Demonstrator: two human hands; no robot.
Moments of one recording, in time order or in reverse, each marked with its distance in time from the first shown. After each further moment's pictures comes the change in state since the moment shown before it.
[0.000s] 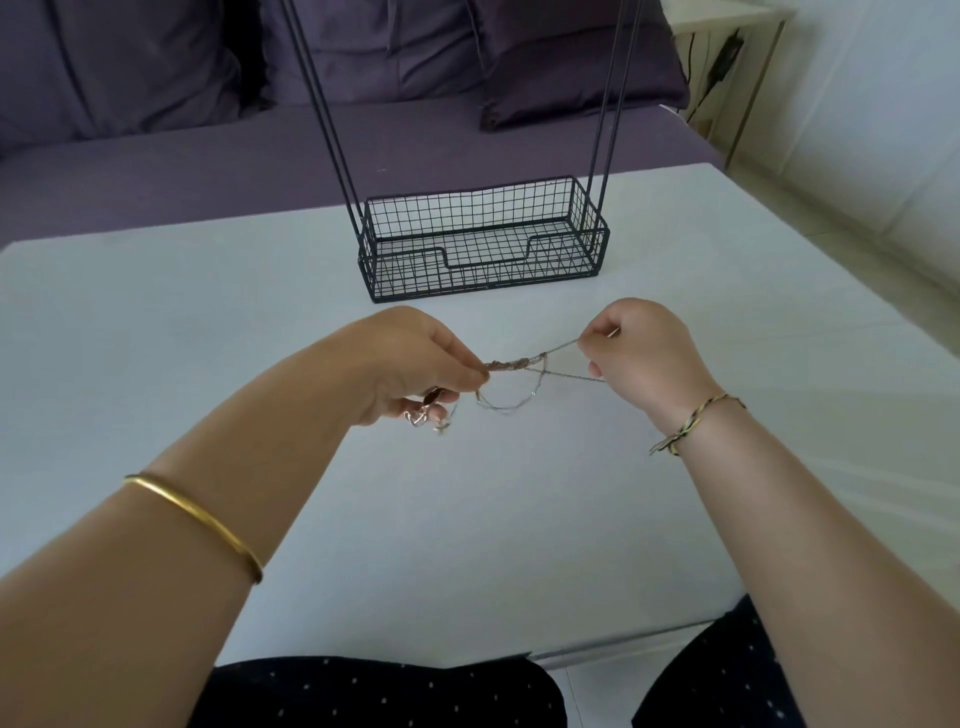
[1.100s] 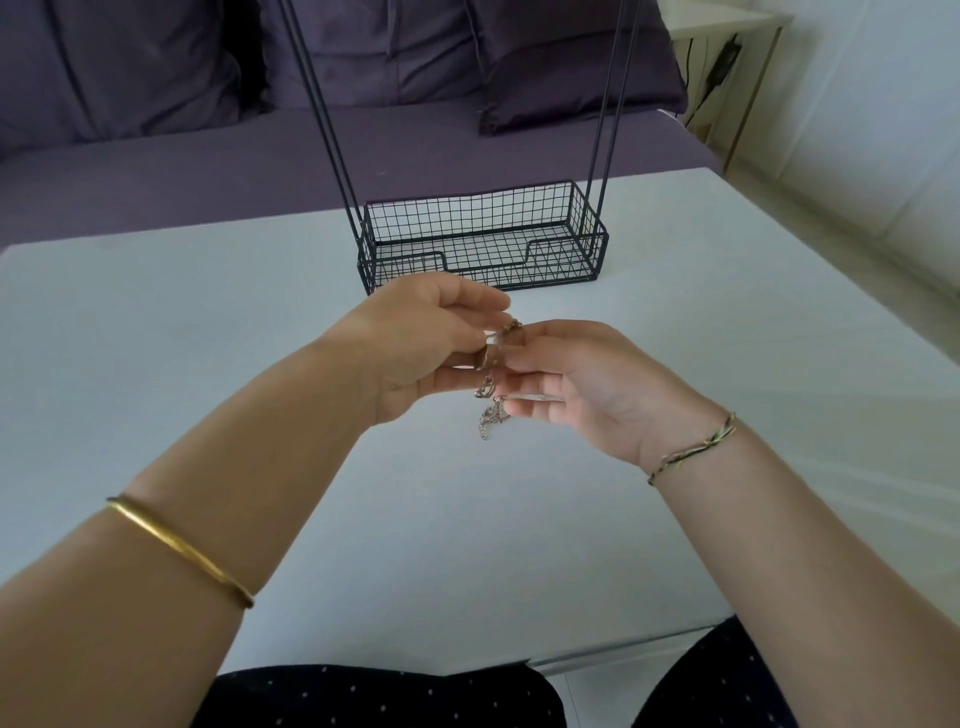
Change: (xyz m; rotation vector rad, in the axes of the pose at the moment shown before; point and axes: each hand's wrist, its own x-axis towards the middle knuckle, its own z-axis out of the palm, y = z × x) left_hand -0.003 0.008 0.005 -0.377 -0.012 0.227; right_hand -0.033 -0.039 0.002 0.840 -0.550 0.195
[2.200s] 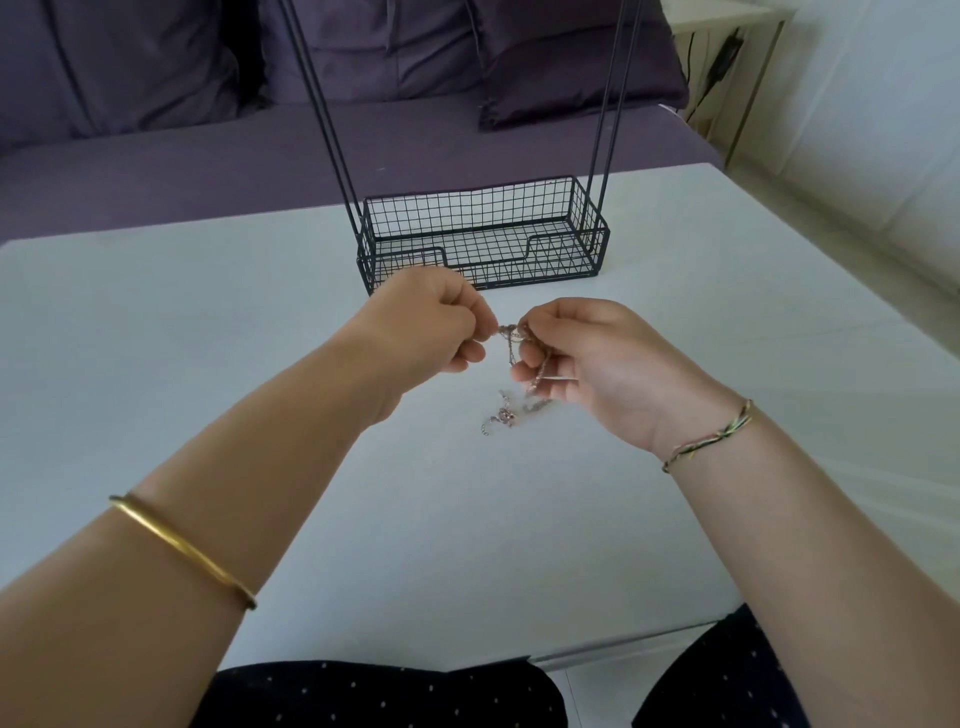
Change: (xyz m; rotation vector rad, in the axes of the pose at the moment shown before) left_hand 0.004 -0.003 0.001 0.362 0.169 0.129; right_hand 0.001 -0.004 -0.005 -0.103 0.071 -0.122
